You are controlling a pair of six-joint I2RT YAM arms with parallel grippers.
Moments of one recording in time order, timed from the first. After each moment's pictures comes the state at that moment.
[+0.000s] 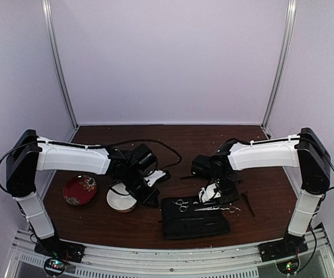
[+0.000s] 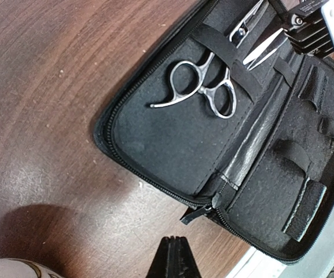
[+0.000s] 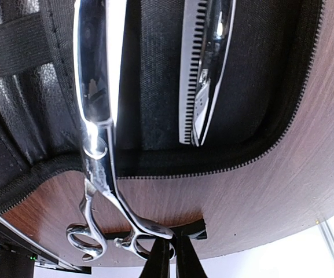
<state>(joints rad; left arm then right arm) -0.95 1.77 1.18 -0.59 0.34 -0.22 0.91 1.82 1.25 -1.16 0.34 -0.71</state>
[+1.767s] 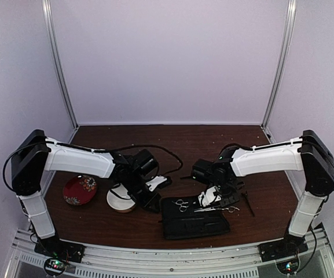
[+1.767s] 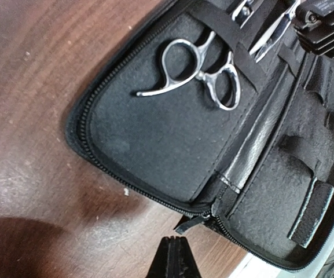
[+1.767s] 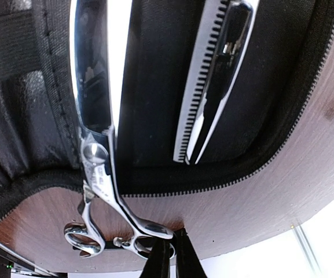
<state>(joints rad) -0.95 1.82 1.15 -0.54 0.41 -0.23 0.94 1.78 1.16 -1.03 0.41 -0.79</state>
